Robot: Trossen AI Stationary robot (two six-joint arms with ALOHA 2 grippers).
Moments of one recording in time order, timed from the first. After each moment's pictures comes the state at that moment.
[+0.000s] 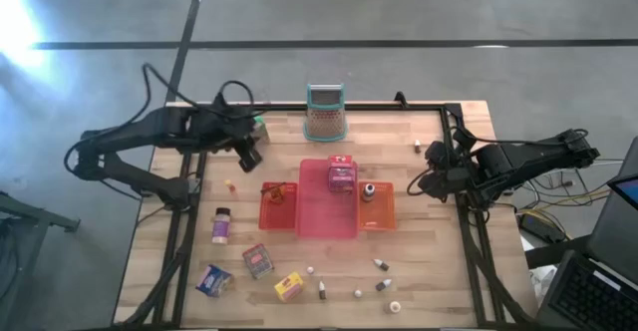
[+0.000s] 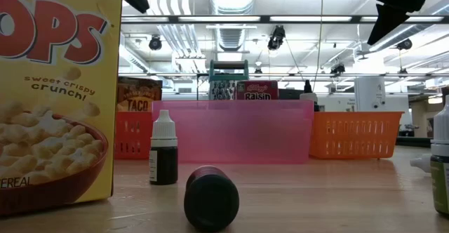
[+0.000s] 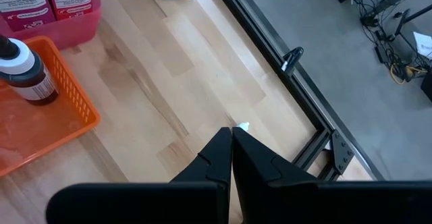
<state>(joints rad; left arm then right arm) 0.09 1.14 1.45 -1.18 -0.49 -0.36 0.26 0.98 1.00 -1.40 0.76 0.75</state>
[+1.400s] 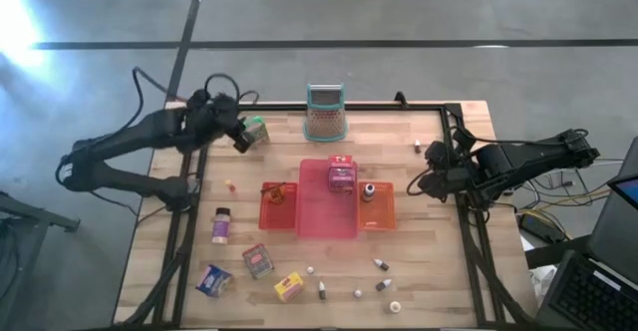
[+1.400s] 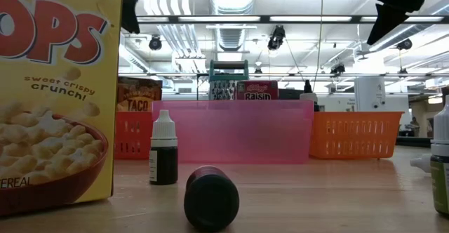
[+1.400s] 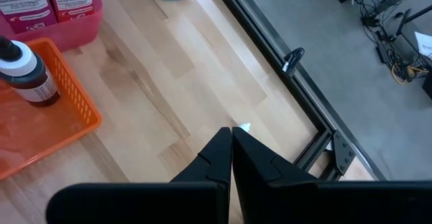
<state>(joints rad) 0.32 1.03 1.22 -1.00 -0.63 -0.20 0.26 0.98 1.00 -1.39 0.76 0.75</state>
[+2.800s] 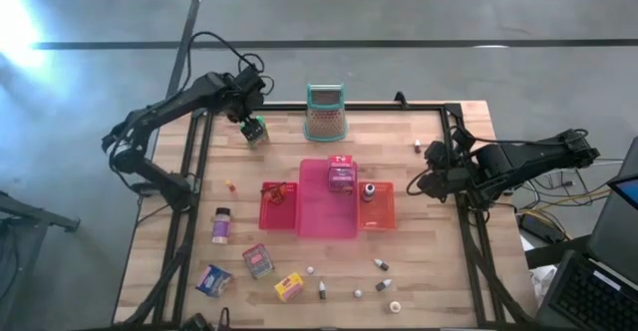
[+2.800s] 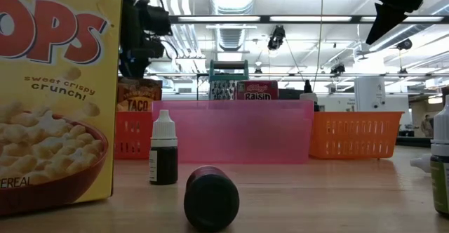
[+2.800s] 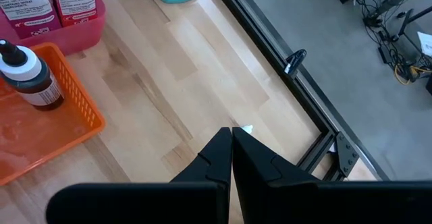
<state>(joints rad) 0.75 1.46 1.29 -1.11 -0.17 0.12 0.26 0.98 1.01 -1.38 0.76 0.75</state>
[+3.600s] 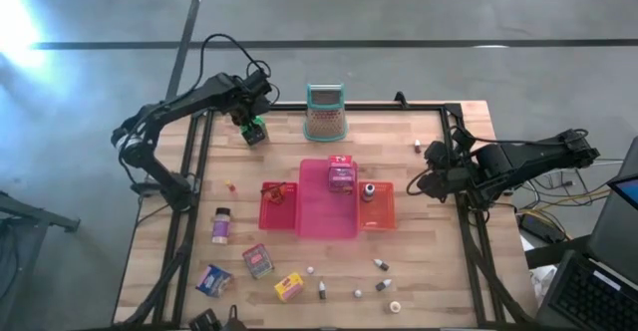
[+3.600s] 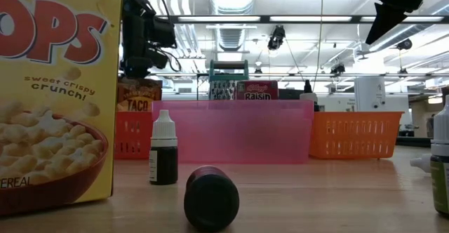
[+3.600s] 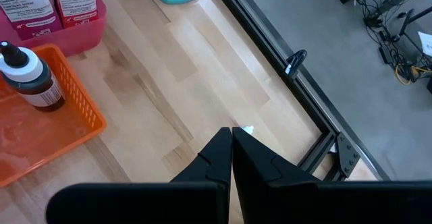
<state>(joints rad) 0.75 1.54 1.29 -1.12 -0.15 0.22 0.26 0.98 1.01 -1.37 0.76 0.75</state>
